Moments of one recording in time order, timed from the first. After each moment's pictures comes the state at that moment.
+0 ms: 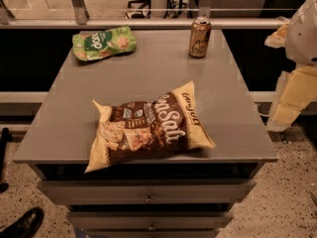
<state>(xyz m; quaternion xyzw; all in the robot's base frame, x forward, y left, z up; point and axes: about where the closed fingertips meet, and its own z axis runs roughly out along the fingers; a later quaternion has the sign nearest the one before) 0.438 -0.215 0.983 -0.60 0.78 -0.04 0.17</state>
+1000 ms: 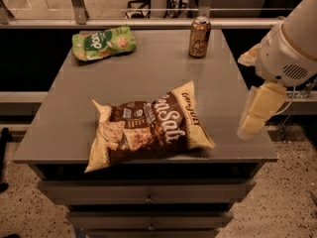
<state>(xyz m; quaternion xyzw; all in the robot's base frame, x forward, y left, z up) 0.454 -0.179 0.939 -0.61 0.77 0.03 0.19</state>
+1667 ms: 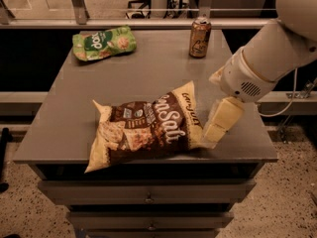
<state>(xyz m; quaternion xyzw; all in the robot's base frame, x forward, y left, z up) 0.468 -0.126 0.889 -0.58 0.78 0.11 0.20</state>
